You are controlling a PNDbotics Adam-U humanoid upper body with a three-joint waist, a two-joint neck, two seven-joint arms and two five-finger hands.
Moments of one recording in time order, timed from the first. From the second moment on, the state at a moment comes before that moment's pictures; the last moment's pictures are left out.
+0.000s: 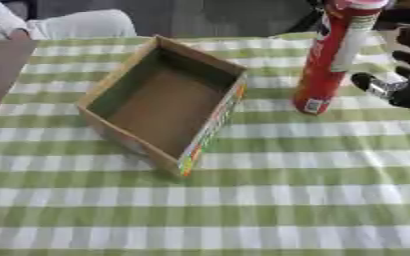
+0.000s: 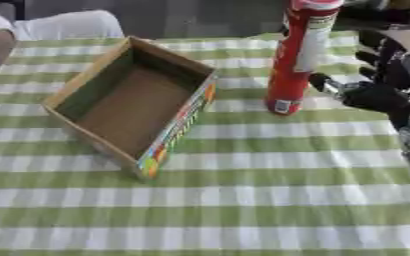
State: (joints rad) left arm -0.15 0.39 0.04 -1.92 0.22 0.03 0.55; right arm -0.49 -0.57 -0.03 -1.74 -0.24 0.37 -0.11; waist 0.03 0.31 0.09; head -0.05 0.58
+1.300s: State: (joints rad) left arm -0.15 0.39 0.03 -1.92 0.23 0.03 0.54; right arm -0.65 -0.51 0.00 -1.54 -0.25 0.38 -0.07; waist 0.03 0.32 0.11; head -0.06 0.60
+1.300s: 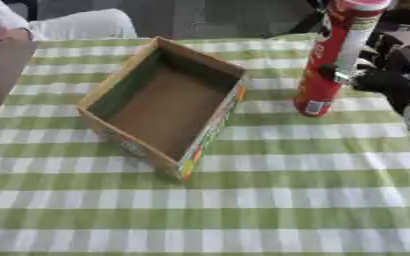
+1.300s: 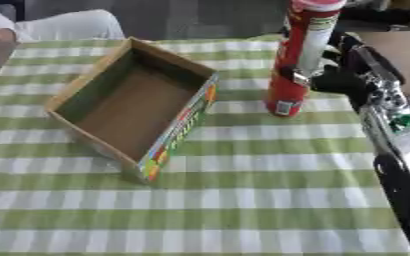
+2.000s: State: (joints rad) left arm -0.16 0.39 0.03 -1.92 0.23 0.03 0.54; right arm -0.72 -0.48 0.00 -1.44 -0.26 0.37 -0.09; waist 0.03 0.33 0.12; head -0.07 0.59
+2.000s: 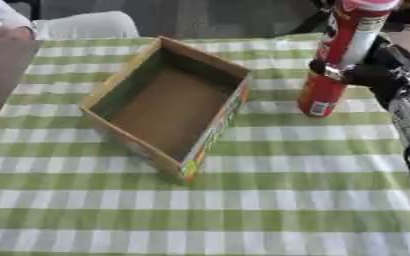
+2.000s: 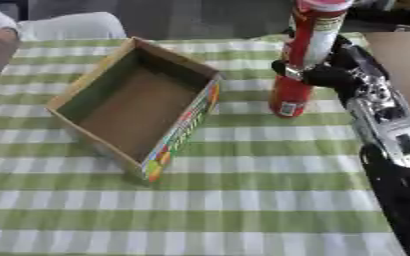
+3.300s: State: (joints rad) left arm -0.16 0.39 0.03 -1.92 0.24 0.03 0.54; right arm -0.74 -0.46 0.02 -1.41 -0.33 0.35 -0.16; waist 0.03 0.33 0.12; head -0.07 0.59
